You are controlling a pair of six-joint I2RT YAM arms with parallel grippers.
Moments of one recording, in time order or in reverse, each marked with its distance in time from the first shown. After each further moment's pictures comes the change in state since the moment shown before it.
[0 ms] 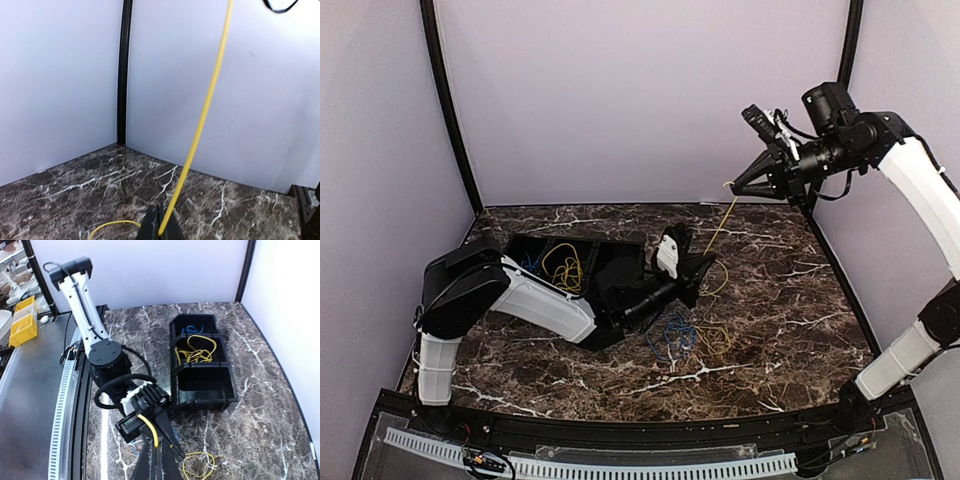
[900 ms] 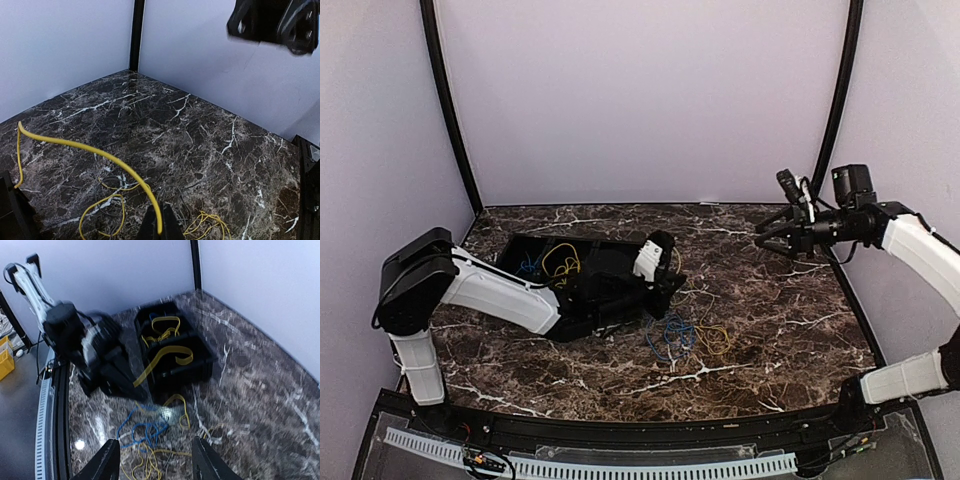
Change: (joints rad) left arm 0.036 -0.212 -0.159 -0.369 0.043 -0.108; right arm -0.277 -0.288 -0.724 0.584 -0.138 0.211
